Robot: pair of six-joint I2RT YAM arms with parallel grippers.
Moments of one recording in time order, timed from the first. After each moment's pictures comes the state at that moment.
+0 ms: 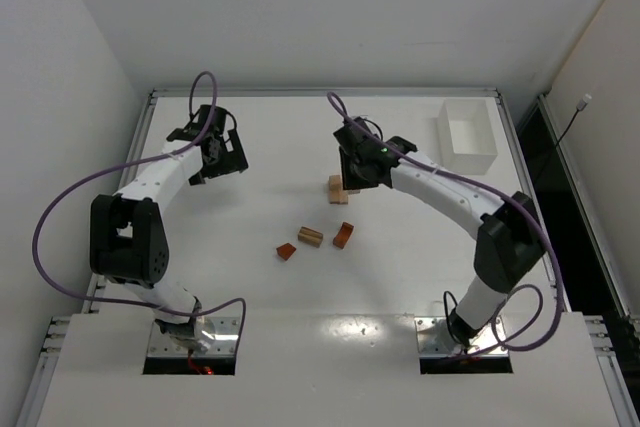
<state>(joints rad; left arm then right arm) -0.13 1.62 1.25 -0.66 -0.24 -0.46 0.68 1.66 1.34 -0.66 0.27 0.46</state>
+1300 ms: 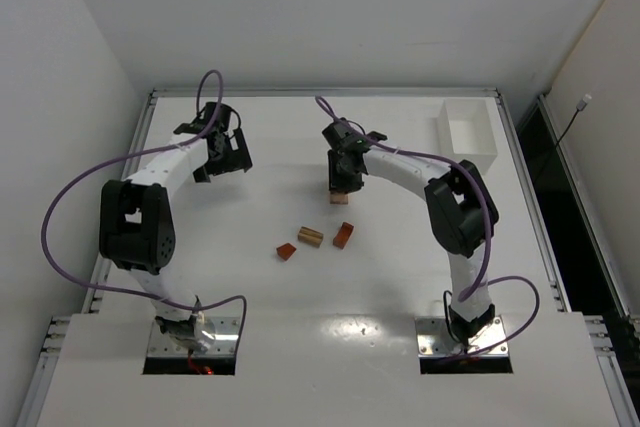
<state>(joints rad) -0.13 1.72 1.31 -0.66 -0.20 -0.45 0.60 2.02 1.49 -0.60 0.10 0.54</state>
